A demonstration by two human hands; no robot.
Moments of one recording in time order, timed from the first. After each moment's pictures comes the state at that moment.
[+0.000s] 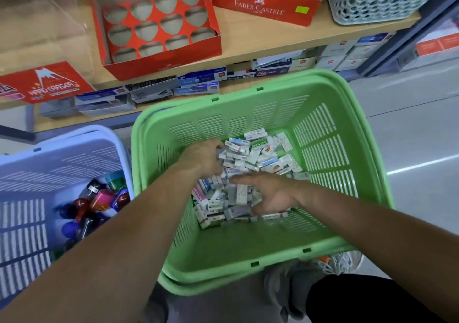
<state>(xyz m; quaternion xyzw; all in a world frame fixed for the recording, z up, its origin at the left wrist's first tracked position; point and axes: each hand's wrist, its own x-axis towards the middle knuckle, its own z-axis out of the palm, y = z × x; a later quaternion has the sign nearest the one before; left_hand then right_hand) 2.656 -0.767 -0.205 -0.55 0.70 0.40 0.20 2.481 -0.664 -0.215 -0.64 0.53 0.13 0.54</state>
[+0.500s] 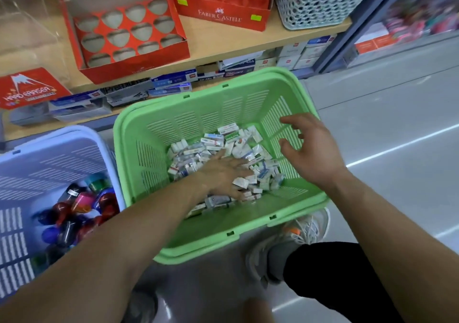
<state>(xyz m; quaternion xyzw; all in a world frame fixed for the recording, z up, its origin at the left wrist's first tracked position) 2.607 -0.703 -0.258 -0.15 0.92 0.21 0.28 2.410 -0.615 -0.108 -0.55 0.78 -0.19 0.21</state>
